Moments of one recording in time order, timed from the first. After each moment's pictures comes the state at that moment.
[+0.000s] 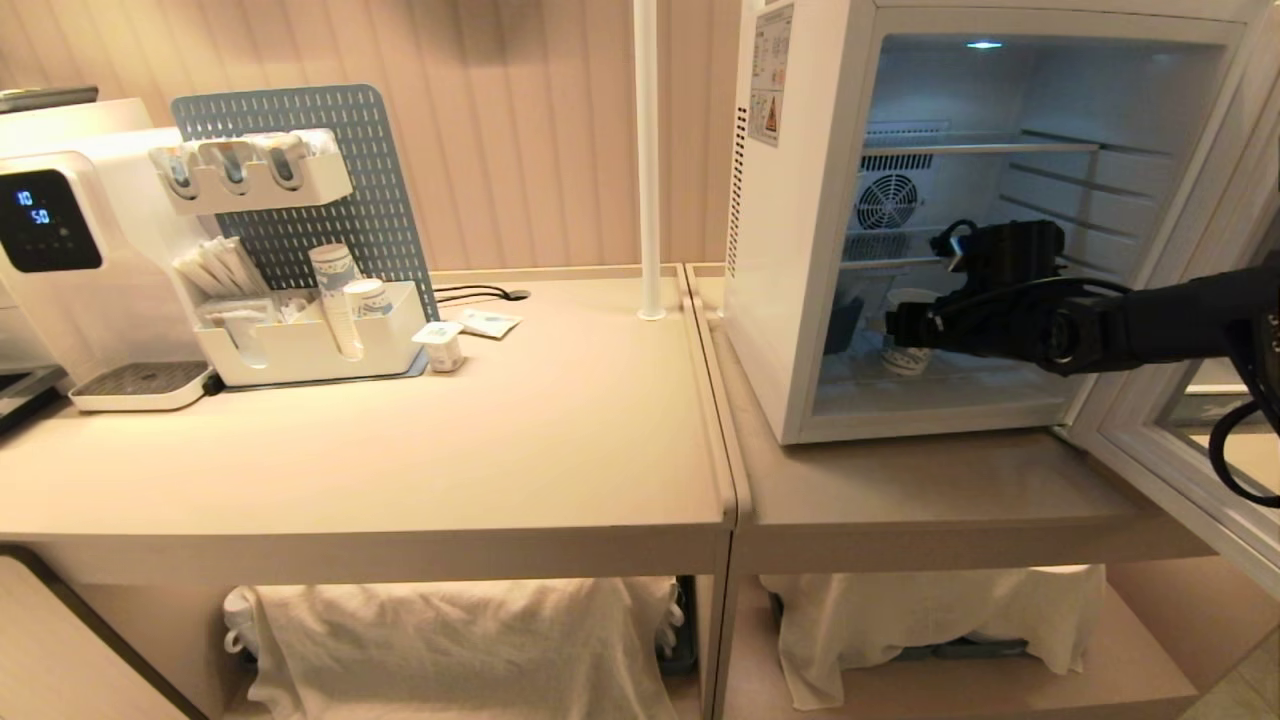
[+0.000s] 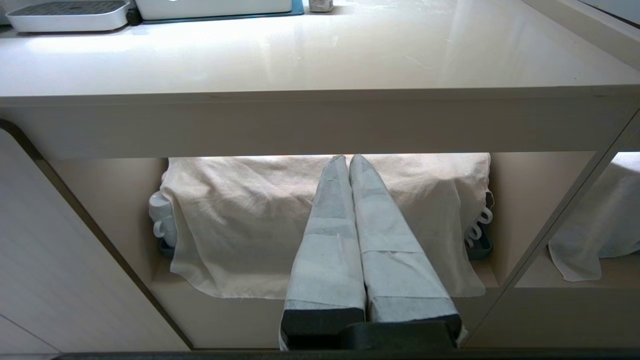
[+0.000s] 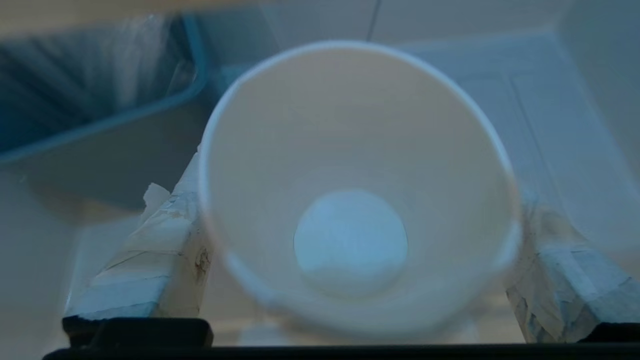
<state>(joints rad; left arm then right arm) 0.00 0.00 0.00 0.01 0.01 0.00 0.04 2.27 -1.70 -0.18 -0.02 0.06</state>
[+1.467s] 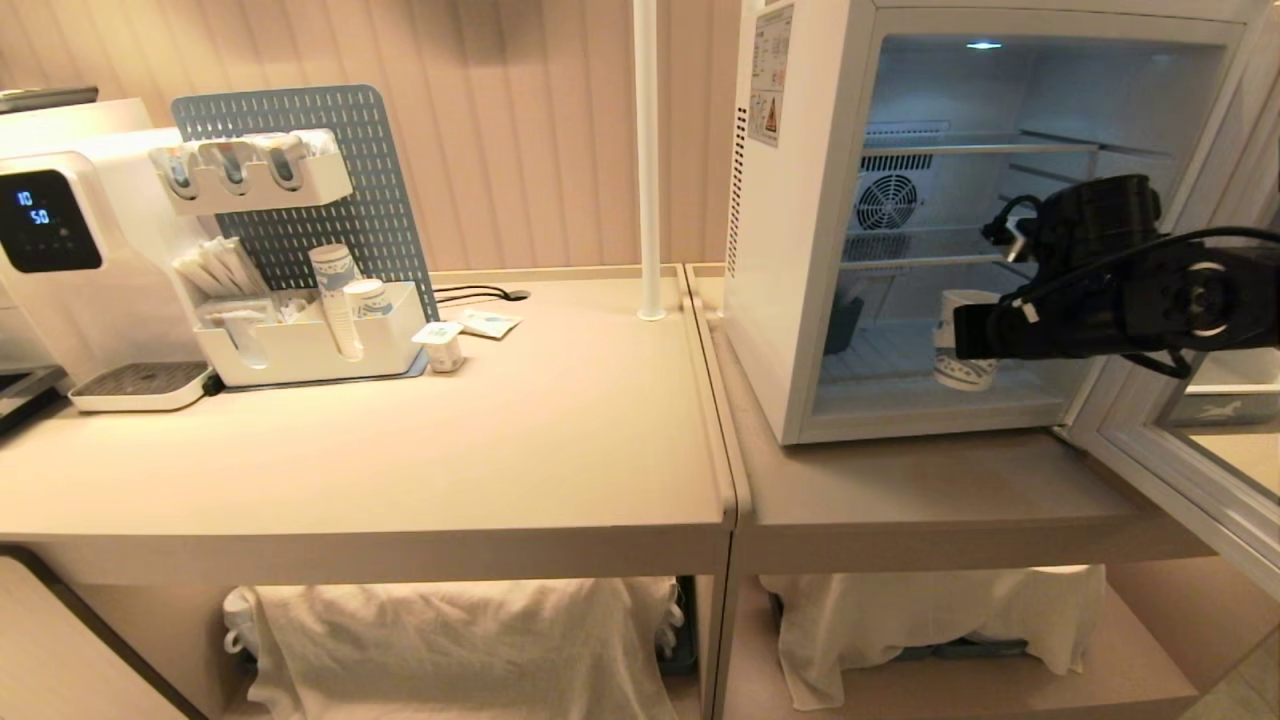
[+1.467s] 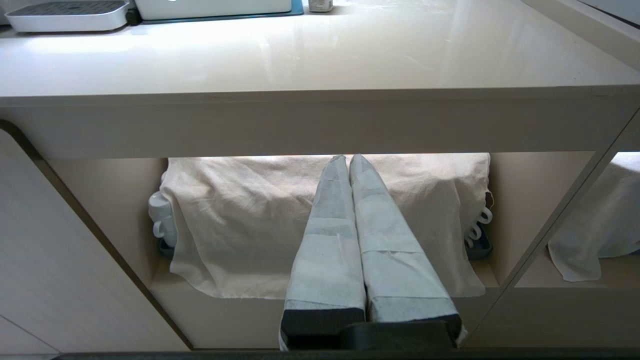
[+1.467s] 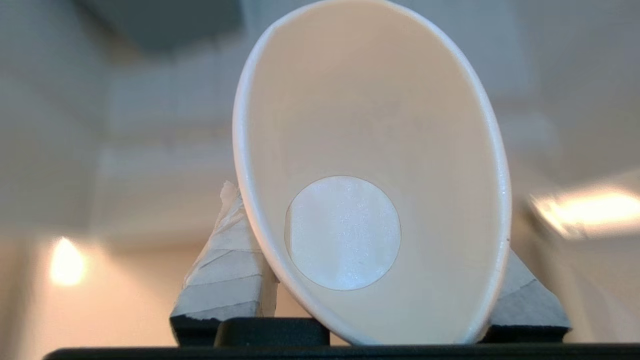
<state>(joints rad) 0.00 0.00 0.00 0.01 0.01 0.00 0.06 1.93 -1.45 0.09 -0.09 0.00</state>
